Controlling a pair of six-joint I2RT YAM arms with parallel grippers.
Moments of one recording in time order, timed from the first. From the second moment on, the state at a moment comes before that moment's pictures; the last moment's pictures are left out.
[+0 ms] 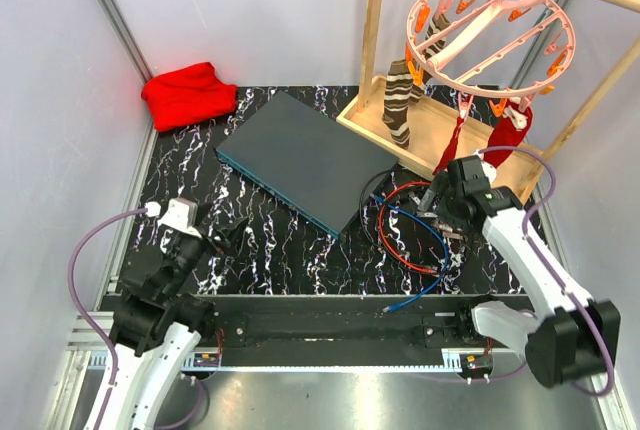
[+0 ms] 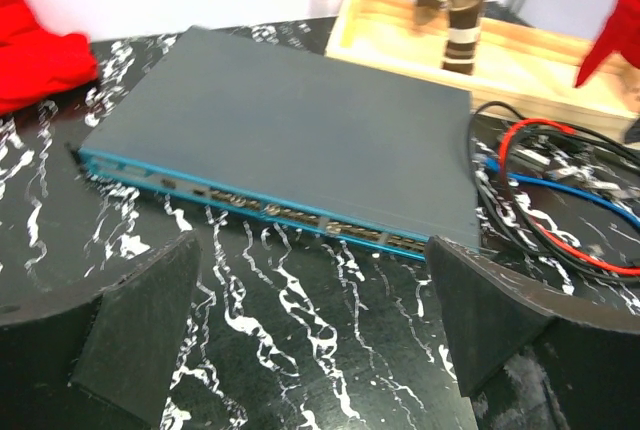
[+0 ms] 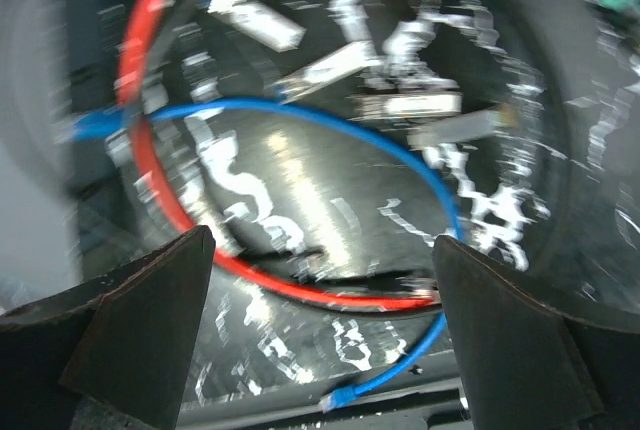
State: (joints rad) left arm -0.33 0.12 0.51 -0.42 0.12 -0.13; right arm 0.24 1.07 0.86 -0.79 0.16 0.71
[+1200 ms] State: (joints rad) left arm -0.46 0.27 0.52 -0.43 0.12 -0.10; right arm 0.06 1.57 0.93 -0.55 -0.10 0.31
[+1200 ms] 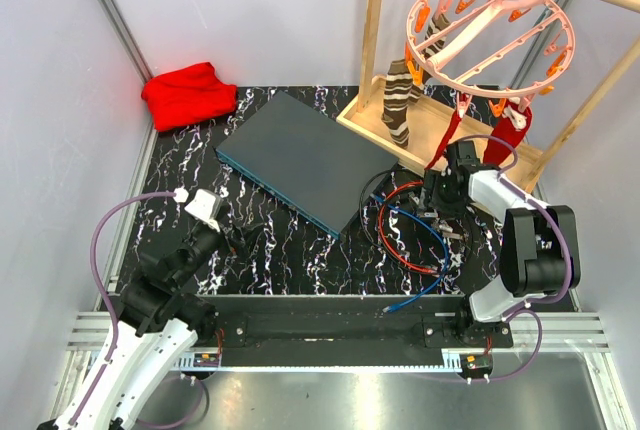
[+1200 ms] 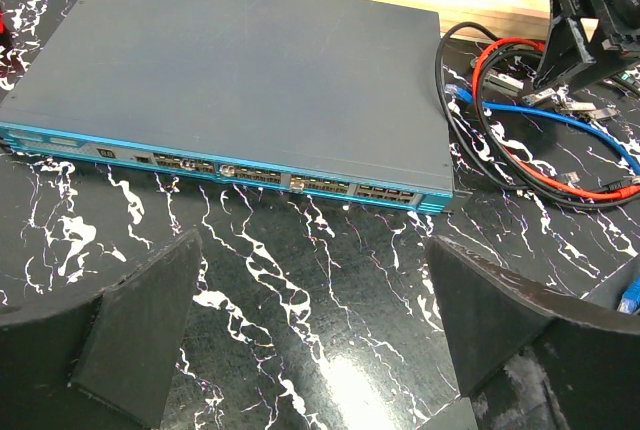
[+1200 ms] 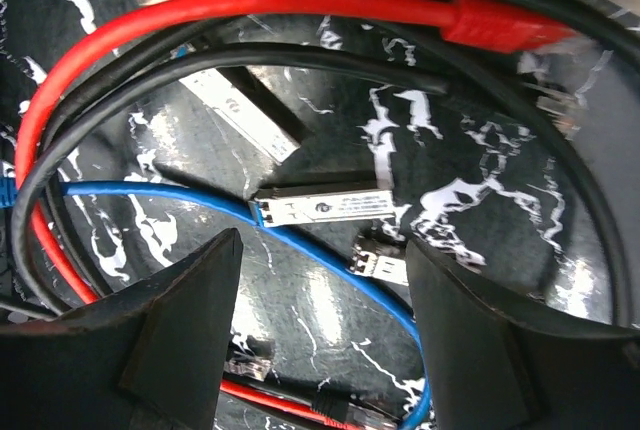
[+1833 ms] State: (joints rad) left arm -0.46 0.25 0.52 -0.43 0.12 -0.10; right arm 0.06 1.57 0.86 -0.53 -0.18 0.36
